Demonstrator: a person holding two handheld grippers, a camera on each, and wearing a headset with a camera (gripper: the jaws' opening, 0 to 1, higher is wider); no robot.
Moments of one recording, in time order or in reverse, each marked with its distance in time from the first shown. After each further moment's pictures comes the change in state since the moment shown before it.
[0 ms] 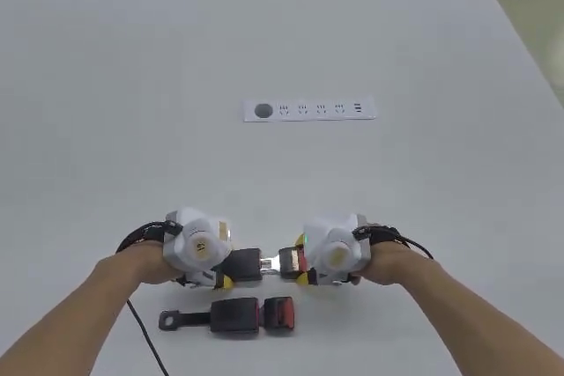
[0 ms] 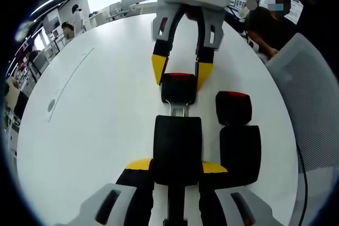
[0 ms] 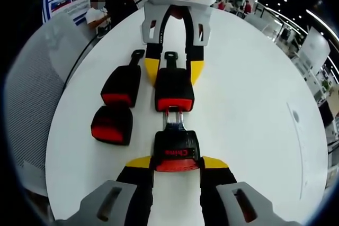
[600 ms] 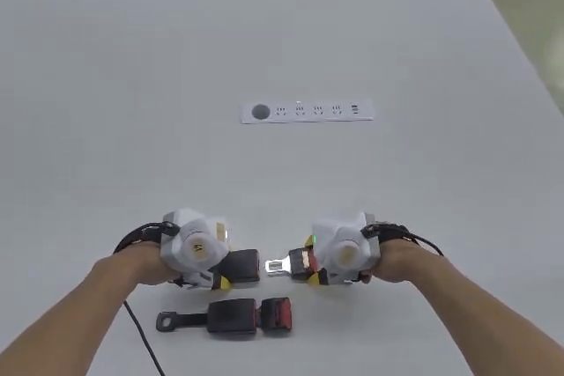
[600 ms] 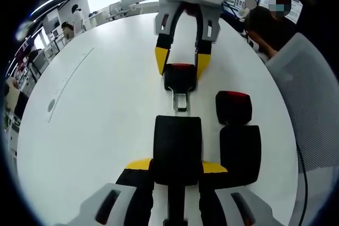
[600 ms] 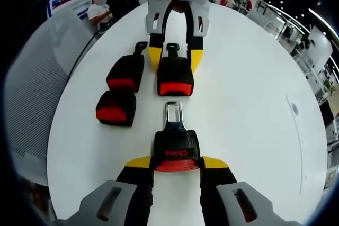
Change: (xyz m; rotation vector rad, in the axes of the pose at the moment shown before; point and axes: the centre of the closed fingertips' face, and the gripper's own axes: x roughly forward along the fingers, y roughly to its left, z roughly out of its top) left arm -0.002 -0.001 0.002 0.002 0.003 0.001; right arm -0.013 0.000 -0.021 -0.008 0.042 0.013
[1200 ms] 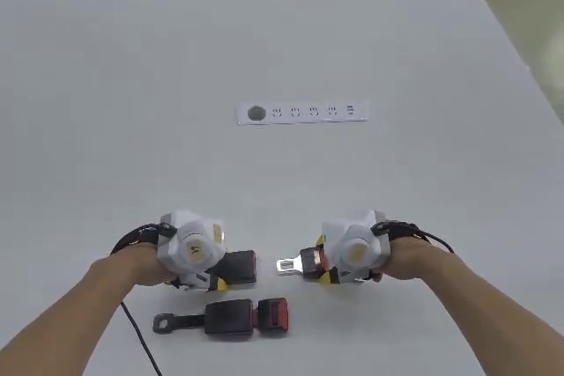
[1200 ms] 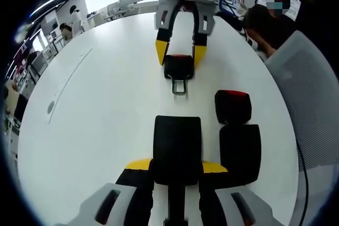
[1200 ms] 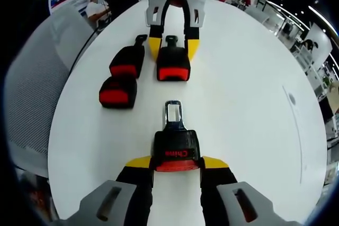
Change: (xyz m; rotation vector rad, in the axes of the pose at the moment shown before) left arm 0.000 0.000 0.001 0.016 0.007 -0.004; right arm -0.013 -0.002 -0.021 0.011 0.033 -0.004
